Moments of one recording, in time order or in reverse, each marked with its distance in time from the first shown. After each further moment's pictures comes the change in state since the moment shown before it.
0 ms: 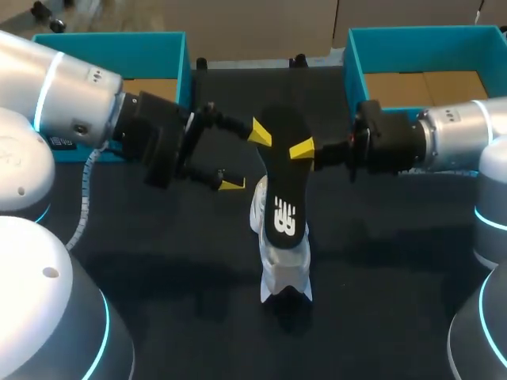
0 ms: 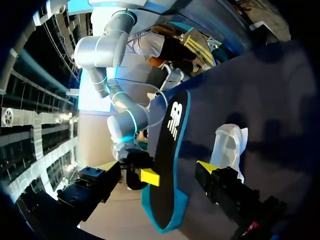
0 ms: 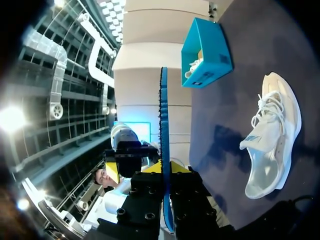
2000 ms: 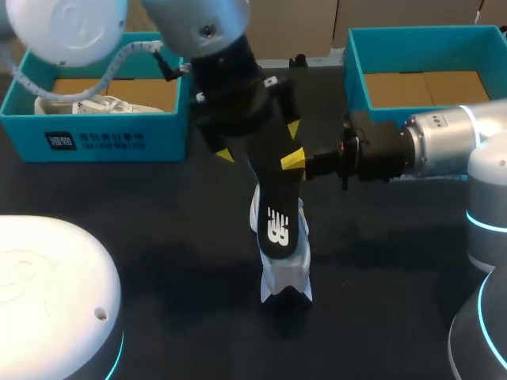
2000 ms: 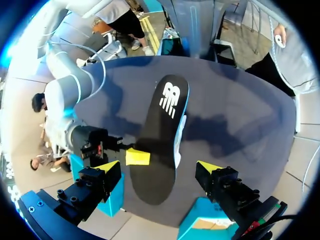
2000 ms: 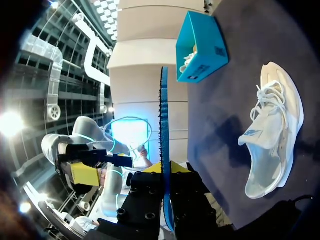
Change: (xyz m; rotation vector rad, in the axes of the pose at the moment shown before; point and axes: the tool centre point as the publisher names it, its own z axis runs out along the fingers) left arm -0.025 0.013 -0.003 -0.241 0.821 -0.102; right arm -0.013 -0.006 0.014 0.030 -0.016 0.028
